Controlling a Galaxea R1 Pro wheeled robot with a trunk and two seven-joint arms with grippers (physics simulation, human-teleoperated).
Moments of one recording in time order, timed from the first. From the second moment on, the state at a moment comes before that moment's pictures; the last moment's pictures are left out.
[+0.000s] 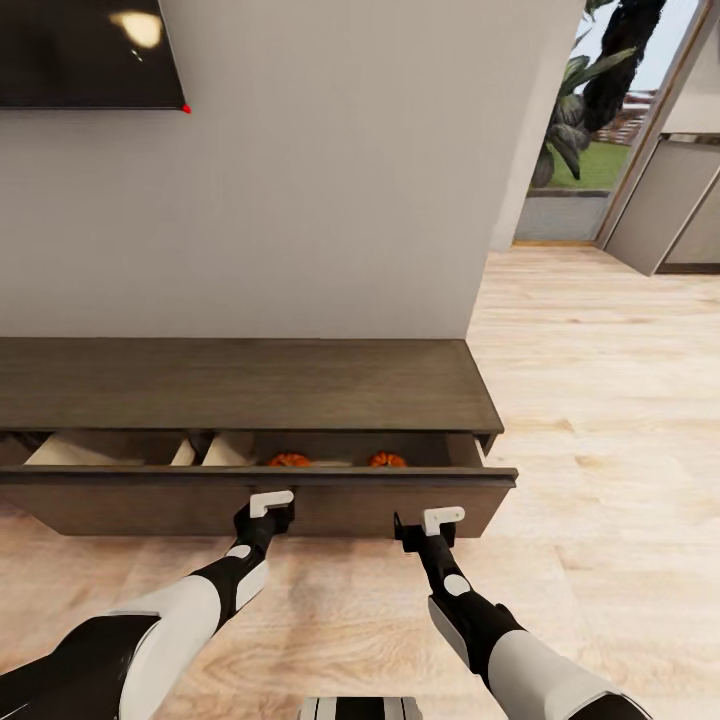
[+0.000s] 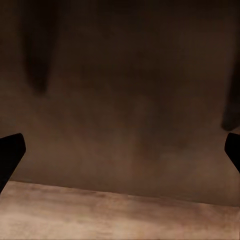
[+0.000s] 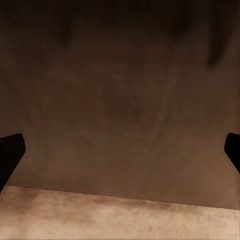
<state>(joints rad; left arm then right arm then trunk) -0.90 -0.08 0.02 0.01 0.03 -0.40 0.13 -0.69 0.13 0.32 -0.30 -0.12 -0.39 -0.17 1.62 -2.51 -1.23</state>
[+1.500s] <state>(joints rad) -0.90 -0.08 0.02 0.01 0.03 -0.40 0.13 -0.69 0.13 0.32 -0.30 -0.12 -0.39 -0.17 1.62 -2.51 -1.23</state>
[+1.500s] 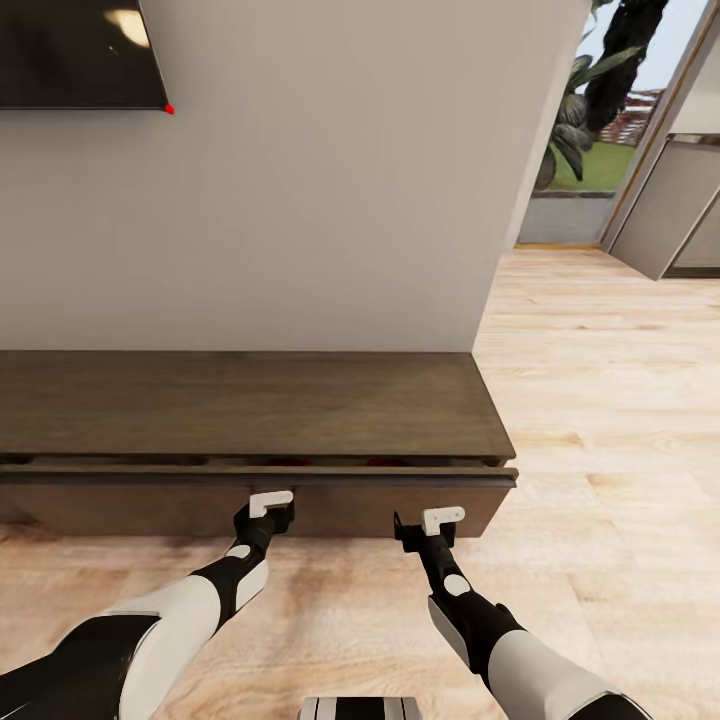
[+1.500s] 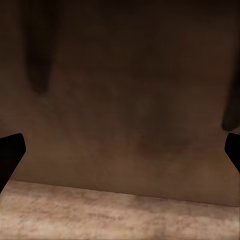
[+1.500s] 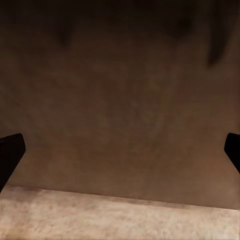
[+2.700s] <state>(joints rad) -0.90 -0.08 0.02 0.01 0.03 -0.40 0.13 -0.69 0.13 0.32 -0.30 -0.12 -0.39 -0.17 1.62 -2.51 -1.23</state>
